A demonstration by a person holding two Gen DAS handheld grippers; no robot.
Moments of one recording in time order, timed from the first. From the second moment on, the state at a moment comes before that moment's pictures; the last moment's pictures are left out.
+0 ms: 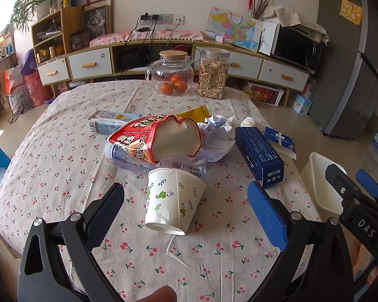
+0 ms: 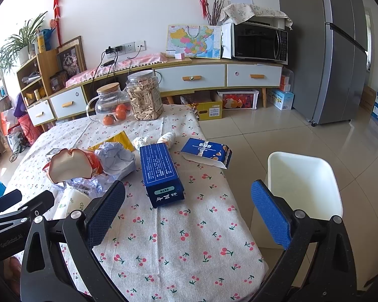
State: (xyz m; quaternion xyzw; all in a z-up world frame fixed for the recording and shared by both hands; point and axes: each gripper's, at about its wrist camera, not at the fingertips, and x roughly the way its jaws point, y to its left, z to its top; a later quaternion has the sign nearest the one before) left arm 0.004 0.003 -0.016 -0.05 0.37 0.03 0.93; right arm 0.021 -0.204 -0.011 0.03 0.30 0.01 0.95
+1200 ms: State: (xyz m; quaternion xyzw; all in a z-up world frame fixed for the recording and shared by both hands) left arm 0.066 0.041 -0.034 -0.08 0.49 0.06 0.86; right arm 0.133 -0.190 -0.019 -0.01 0.48 0.08 0.87
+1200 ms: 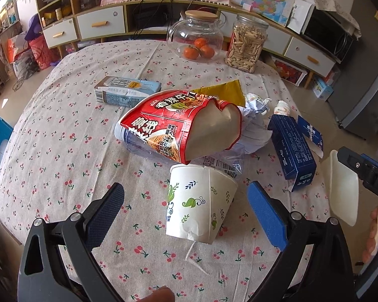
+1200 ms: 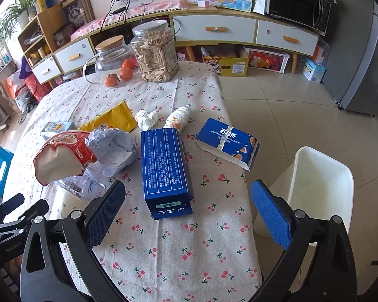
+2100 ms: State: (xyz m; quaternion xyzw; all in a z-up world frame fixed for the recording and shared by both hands) left arm 0.087 0.036 -0.083 -0.02 0.56 0.01 0.83; right arm 0.200 -0.152 -0.098 -0.02 0.58 0.11 0.81
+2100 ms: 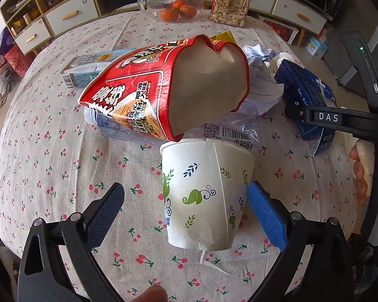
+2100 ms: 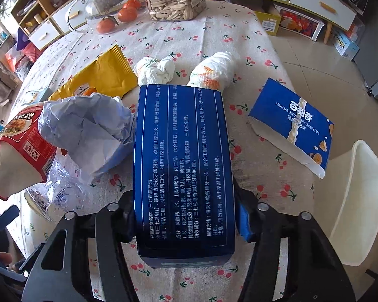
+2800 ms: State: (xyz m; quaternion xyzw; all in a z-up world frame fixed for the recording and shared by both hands) left arm 0.056 0.062 -0.086 -0.08 0.57 -0.02 0.82; right arm 0.154 -0.152 -0.070 -0.02 0.54 0.14 0.83
